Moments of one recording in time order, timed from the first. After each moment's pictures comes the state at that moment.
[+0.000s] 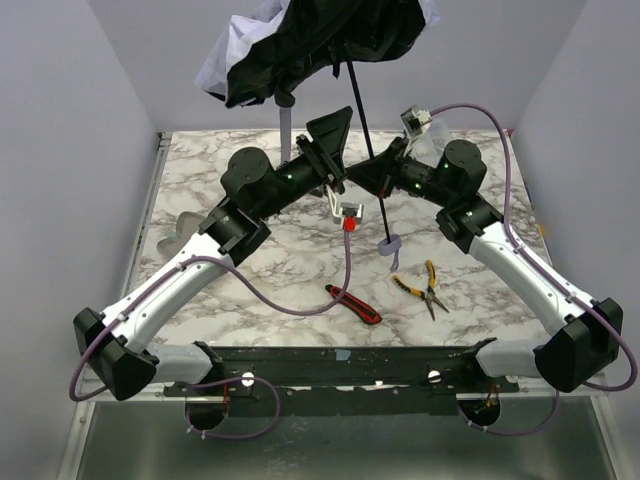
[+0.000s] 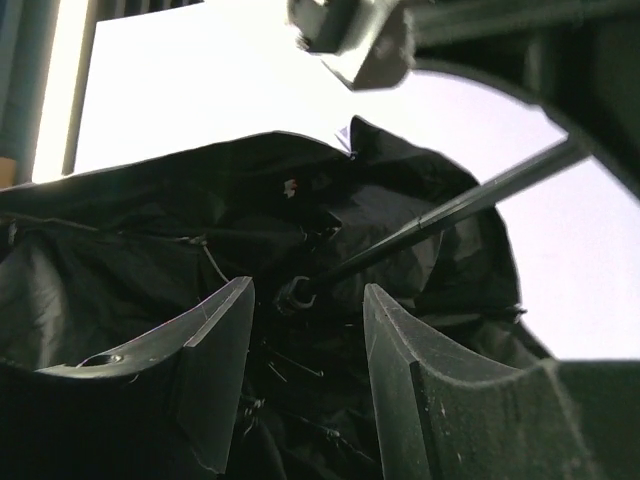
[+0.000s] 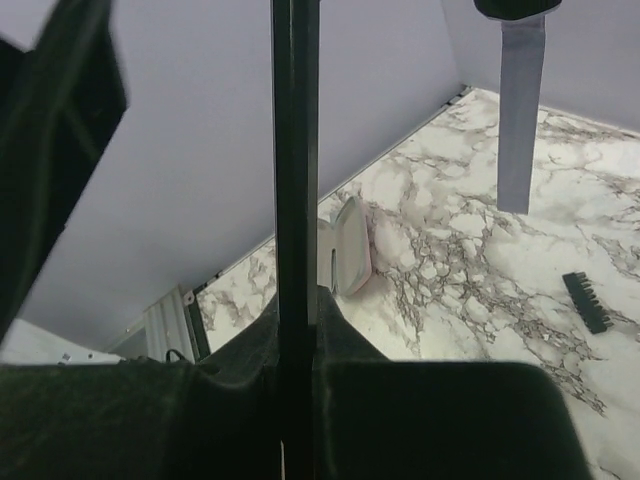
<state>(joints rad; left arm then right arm) -0.75 1.25 1.32 0.18 0.30 1.71 0.50 1.32 1.18 0.23 -0.58 0.46</state>
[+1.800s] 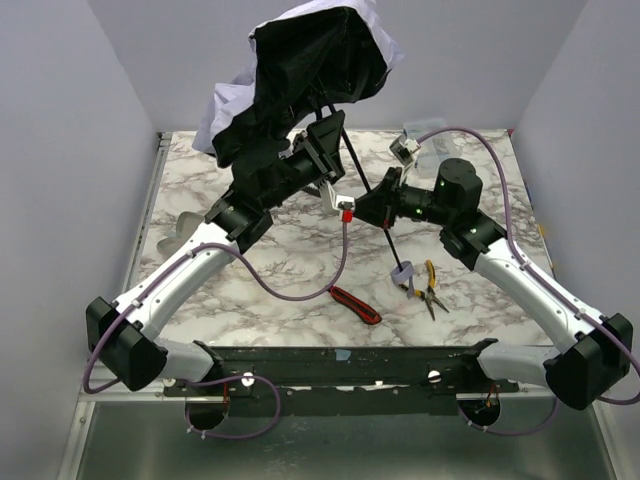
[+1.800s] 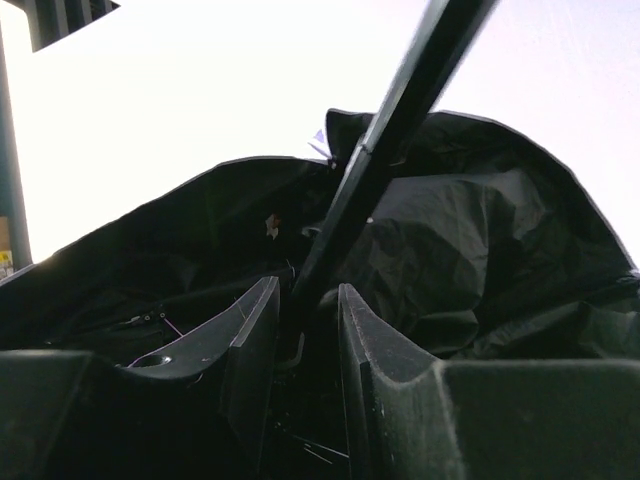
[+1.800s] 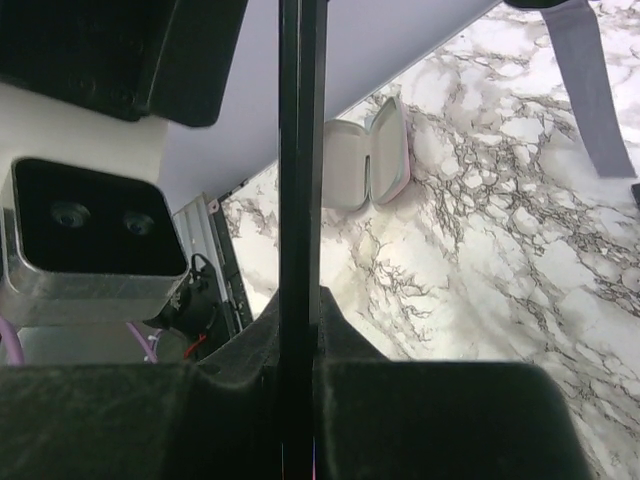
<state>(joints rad) -0.65 1.33 1.30 0.13 0.27 1.99 0.53 1.21 1.06 0.08 -0.70 0.38</state>
